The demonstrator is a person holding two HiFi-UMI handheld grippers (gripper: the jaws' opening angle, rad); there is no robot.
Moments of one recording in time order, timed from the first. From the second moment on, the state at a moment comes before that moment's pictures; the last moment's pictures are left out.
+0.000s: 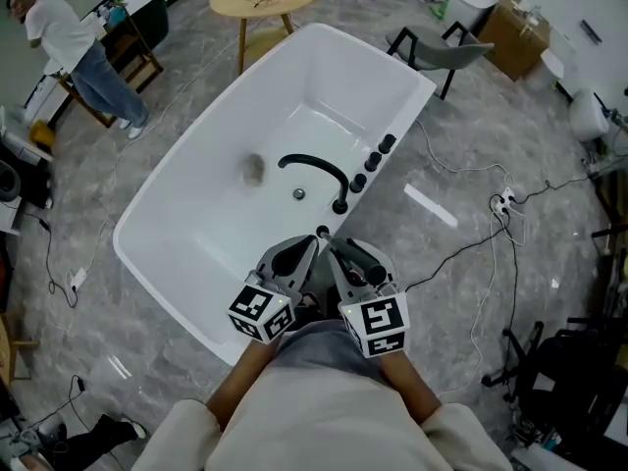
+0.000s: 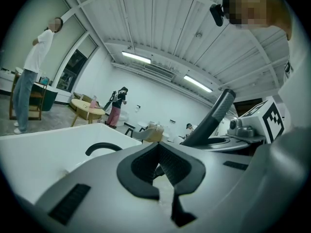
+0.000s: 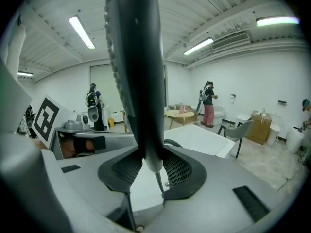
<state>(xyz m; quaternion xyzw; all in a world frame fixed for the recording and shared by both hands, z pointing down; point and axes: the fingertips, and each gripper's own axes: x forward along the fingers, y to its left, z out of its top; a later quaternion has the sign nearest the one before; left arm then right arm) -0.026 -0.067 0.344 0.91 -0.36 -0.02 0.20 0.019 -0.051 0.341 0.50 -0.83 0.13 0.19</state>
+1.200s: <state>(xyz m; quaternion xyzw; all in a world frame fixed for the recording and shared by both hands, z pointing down) -0.039 -0.064 0.354 0.91 -0.35 0.00 0.20 0.013 -0.050 0.342 0.52 -0.82 0.12 0.20</state>
